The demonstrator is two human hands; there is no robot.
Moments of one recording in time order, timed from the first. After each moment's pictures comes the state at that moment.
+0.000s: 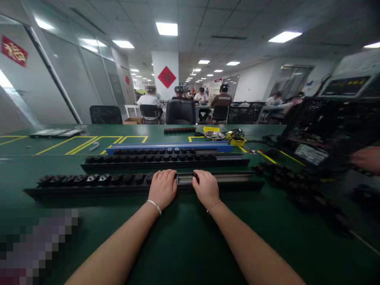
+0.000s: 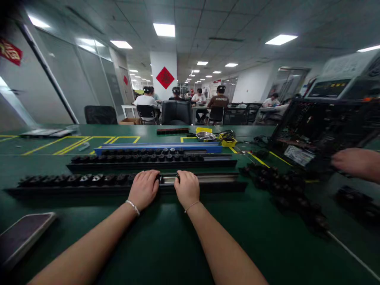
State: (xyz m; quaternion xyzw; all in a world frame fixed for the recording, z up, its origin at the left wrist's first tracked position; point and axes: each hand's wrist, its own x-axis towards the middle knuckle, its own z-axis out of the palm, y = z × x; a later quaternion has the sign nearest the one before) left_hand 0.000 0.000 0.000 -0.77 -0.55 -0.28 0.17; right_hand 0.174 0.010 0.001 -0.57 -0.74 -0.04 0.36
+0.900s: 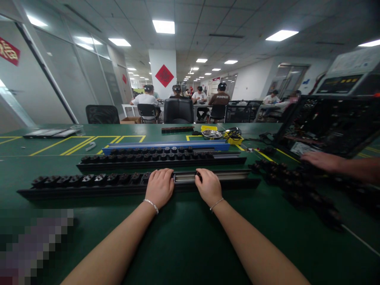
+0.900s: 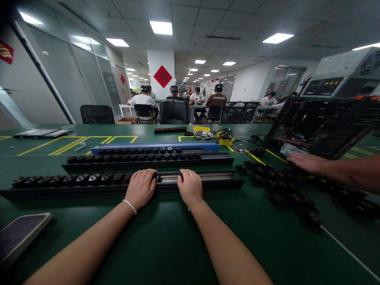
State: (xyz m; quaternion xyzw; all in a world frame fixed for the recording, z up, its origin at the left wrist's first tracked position) left_hand -0.001 0.000 0.000 -0.77 -0.54 -0.28 0.18; right_hand 0.194 0.009 -0.001 -0.57 -0.73 -0.05 0.37
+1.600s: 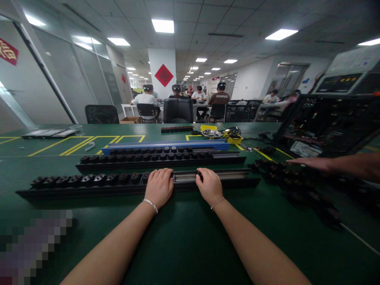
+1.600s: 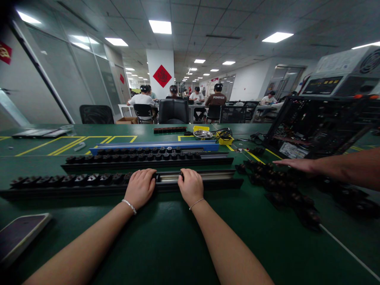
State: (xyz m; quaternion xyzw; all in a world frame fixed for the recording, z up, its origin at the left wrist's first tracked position) left_hand 0.000 0.000 0.000 -0.77 -0.54 -0.28 0.18; right_hand 0.199 0.010 -0.002 -0.57 -0.73 -0.06 0.38
